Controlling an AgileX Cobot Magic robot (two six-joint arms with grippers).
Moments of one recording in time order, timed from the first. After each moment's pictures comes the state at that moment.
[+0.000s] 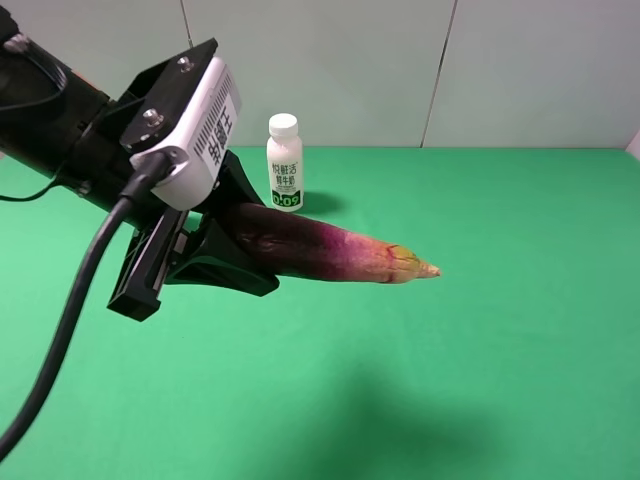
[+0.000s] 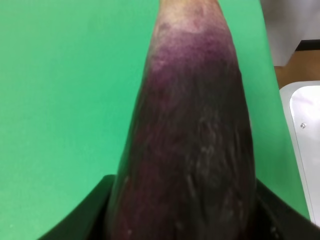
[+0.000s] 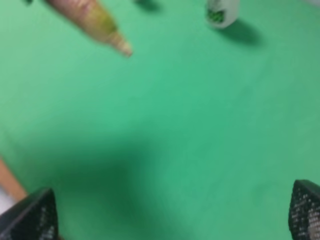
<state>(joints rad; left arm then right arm) -0.58 1.37 -0.87 -0.83 0.75 1.52 0.97 0.17 -0.54 -0.08 1.03 0.13</state>
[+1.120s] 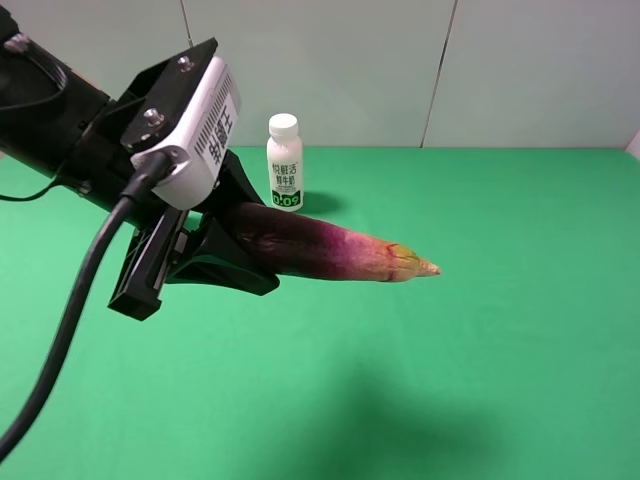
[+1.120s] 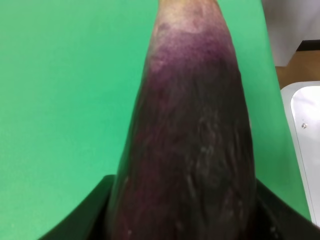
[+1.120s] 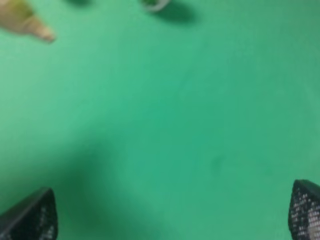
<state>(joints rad) -0.58 1.37 -0.87 -0.83 0.74 1.52 0.50 0.05 -0.50 0.02 1.02 0.07</state>
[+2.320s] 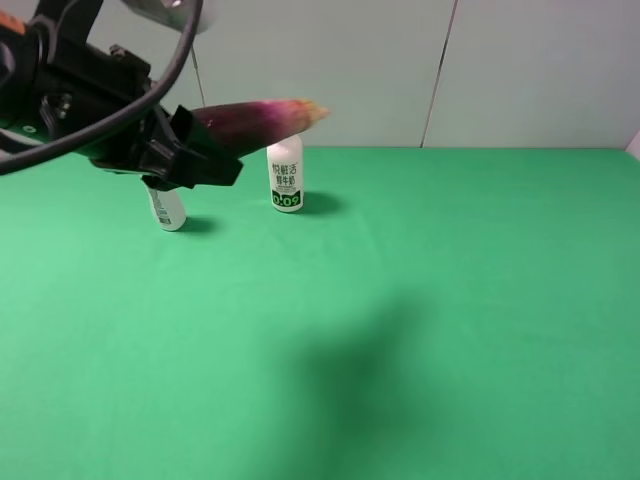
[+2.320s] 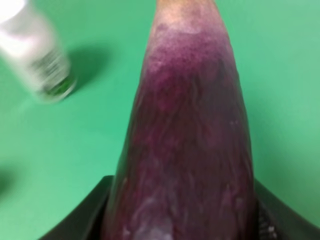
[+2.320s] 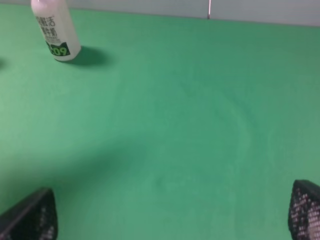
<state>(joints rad) -0.58 1.22 -0.85 -0.33 0.41 0.40 0.29 -0.01 -0.50 0.02 1.02 0.07</state>
